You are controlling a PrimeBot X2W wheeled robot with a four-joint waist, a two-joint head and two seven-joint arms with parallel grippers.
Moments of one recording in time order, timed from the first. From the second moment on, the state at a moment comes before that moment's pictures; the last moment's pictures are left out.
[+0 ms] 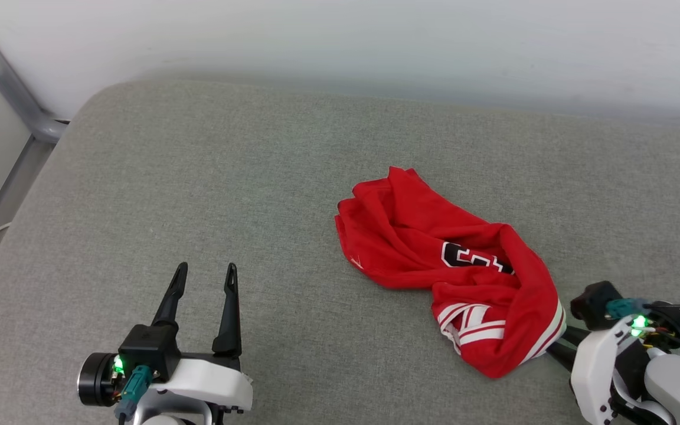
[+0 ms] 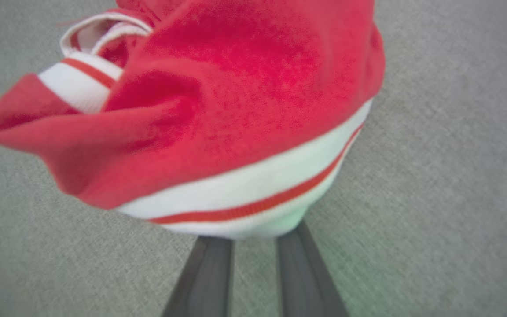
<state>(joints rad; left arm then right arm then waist) -0.04 0.05 -0.08 0.09 -0.11 0.01 -0.26 -0.61 -0.68 1.18 0.55 0.84 0.13 -0.07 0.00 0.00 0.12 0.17</state>
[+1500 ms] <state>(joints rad) -0.12 0.05 -0.15 0.04 -0.12 0.02 -0.26 -0.82 -0.77 0.85 0.26 0.70 0.13 0.70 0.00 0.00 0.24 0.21</state>
